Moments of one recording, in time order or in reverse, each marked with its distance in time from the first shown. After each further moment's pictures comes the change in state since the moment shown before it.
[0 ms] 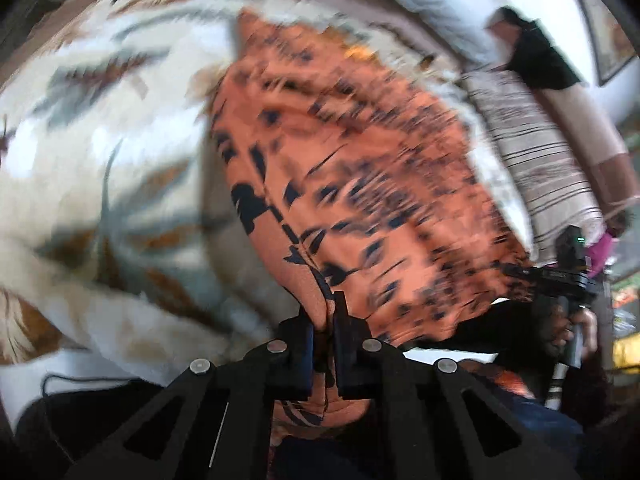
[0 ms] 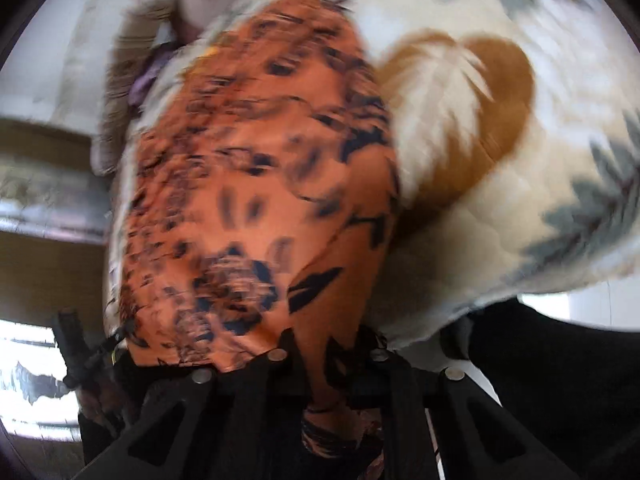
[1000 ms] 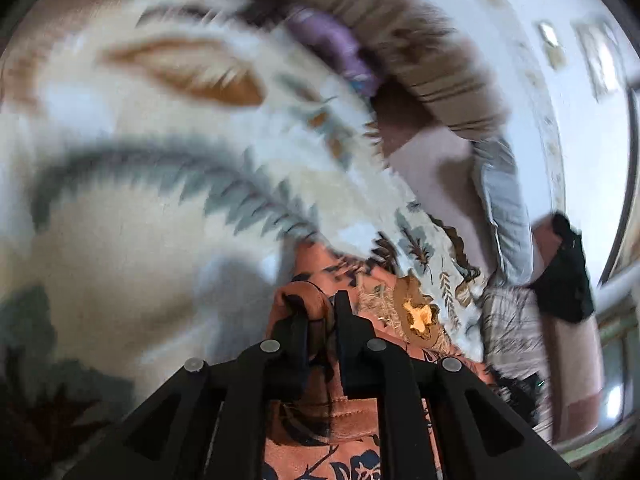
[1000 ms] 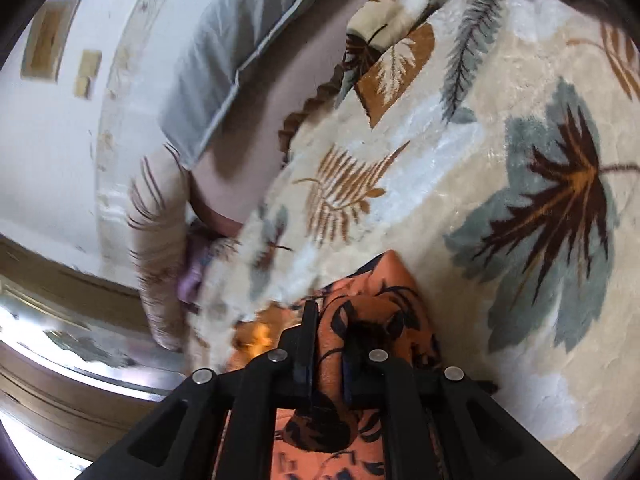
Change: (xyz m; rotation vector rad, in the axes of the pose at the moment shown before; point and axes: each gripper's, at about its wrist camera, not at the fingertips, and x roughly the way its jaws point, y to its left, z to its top) left arm 0.059 0.117 0.246 -0.413 -0.389 -0.092; right arm 0.046 -0.007 0.318 0.209 -0.362 0.219
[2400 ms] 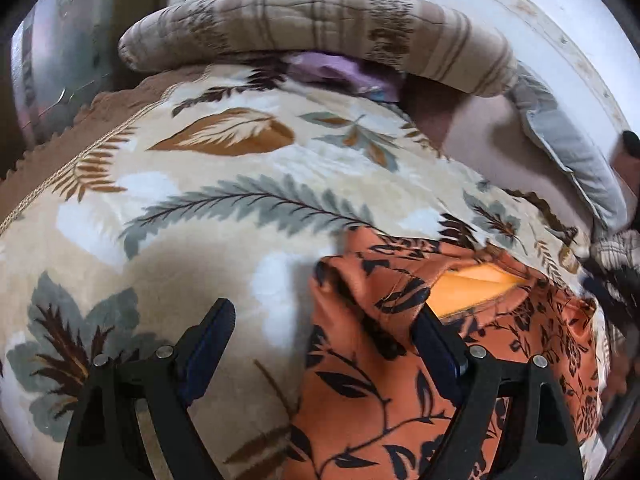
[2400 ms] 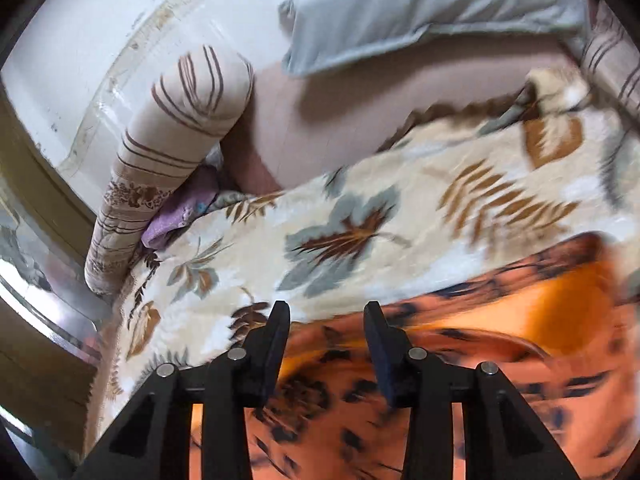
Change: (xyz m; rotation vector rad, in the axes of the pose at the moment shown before) left arm 0.007 -0.044 -0.036 0.255 -0.142 0.458; right arm 0.107 0.157 -0.080 -0.512 -0.090 -0.314
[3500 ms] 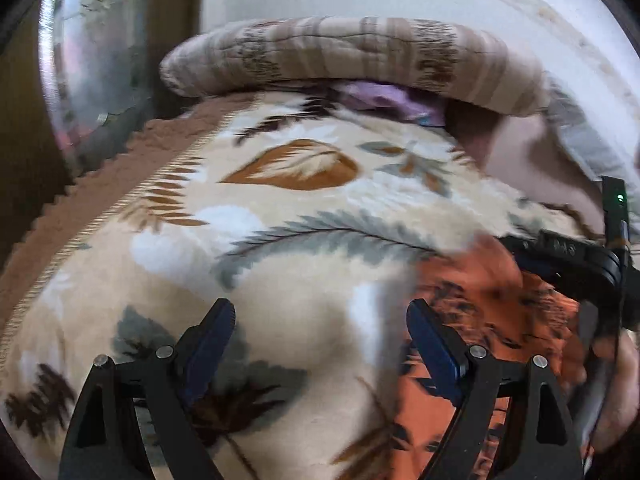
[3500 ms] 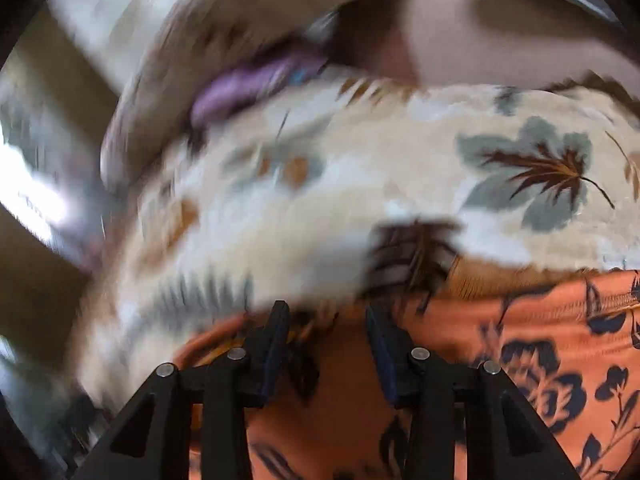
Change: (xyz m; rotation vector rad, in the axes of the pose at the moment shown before) left arm -0.029 0.035 0.018 0.026 -0.044 0.081; right arm 0.105 0.133 -0.025 -0.109 0.180 0.170
